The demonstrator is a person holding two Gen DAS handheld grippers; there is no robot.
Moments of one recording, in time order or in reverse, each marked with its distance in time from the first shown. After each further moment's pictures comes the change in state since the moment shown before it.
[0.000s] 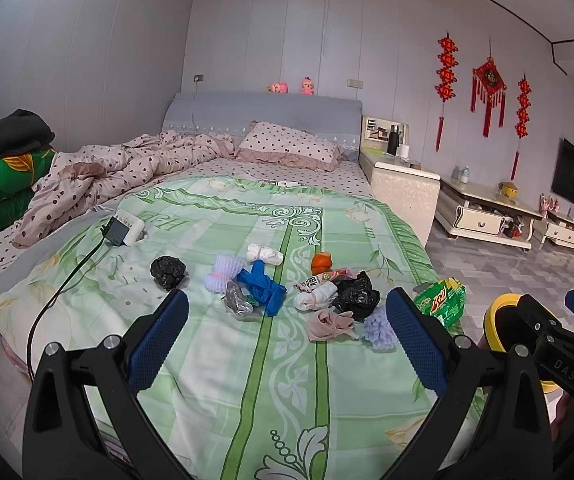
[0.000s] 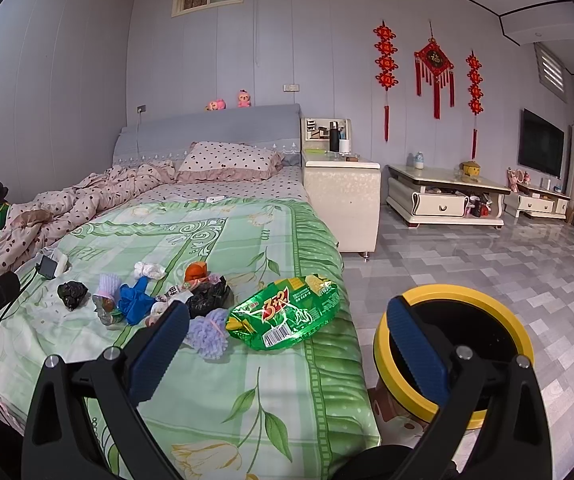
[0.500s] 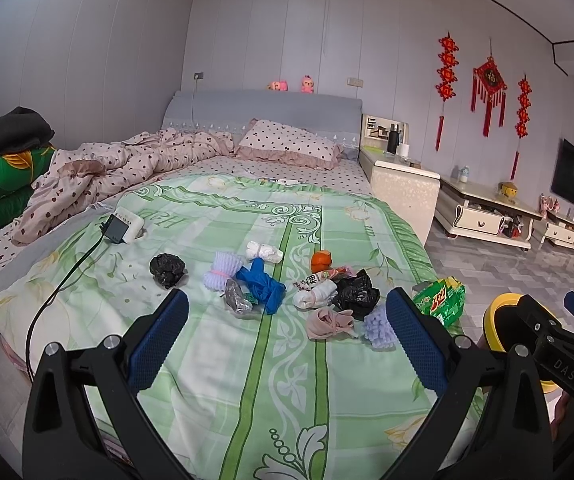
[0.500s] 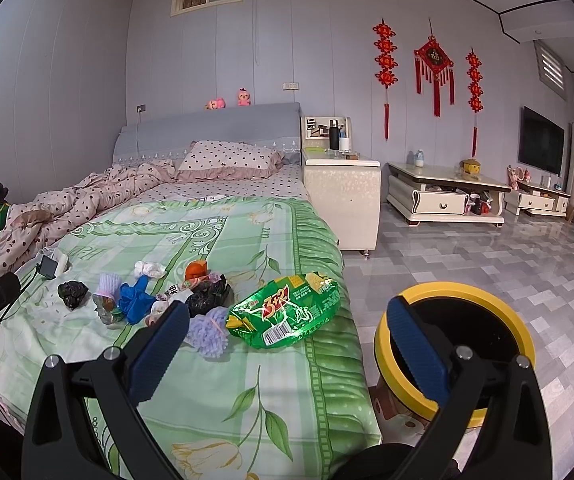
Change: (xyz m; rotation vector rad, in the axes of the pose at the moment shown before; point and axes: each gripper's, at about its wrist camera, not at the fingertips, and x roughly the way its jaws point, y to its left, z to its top) left arm 0.001 0.001 0.000 -0.003 0.003 -0.001; right arm 0.001 0.000 0.000 0.001 0.002 -0.001
